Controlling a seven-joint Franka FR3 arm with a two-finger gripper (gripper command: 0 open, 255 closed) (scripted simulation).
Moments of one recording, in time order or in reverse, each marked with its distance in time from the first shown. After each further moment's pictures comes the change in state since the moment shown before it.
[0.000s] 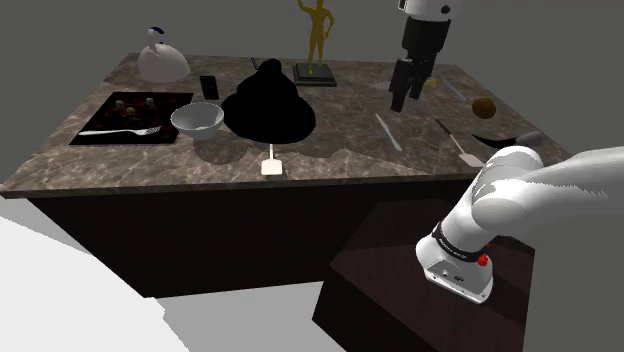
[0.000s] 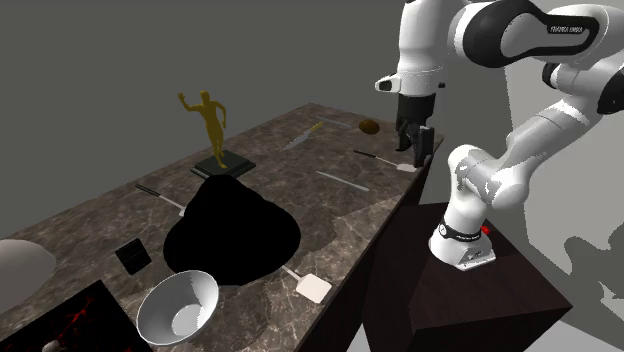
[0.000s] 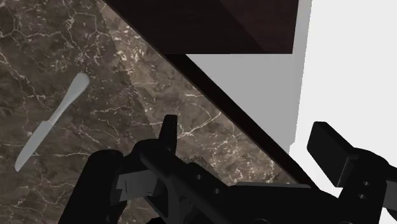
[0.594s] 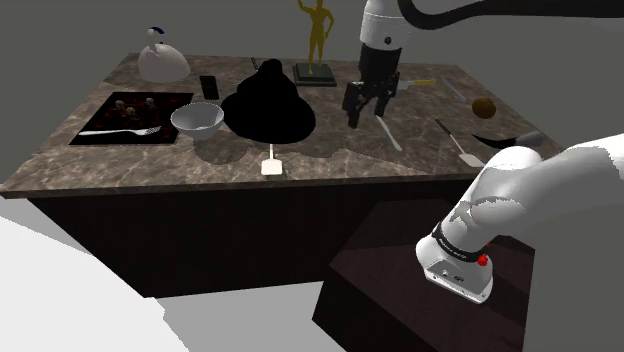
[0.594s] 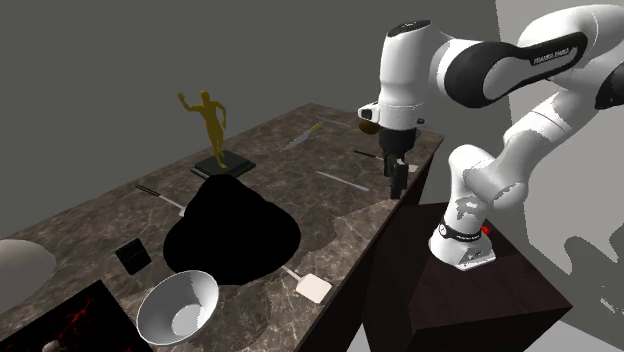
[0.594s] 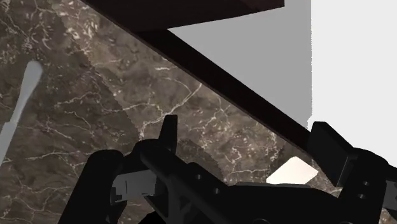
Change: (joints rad) arm -0.027 0.144 0.134 -0.039 0.071 0.229 0.217
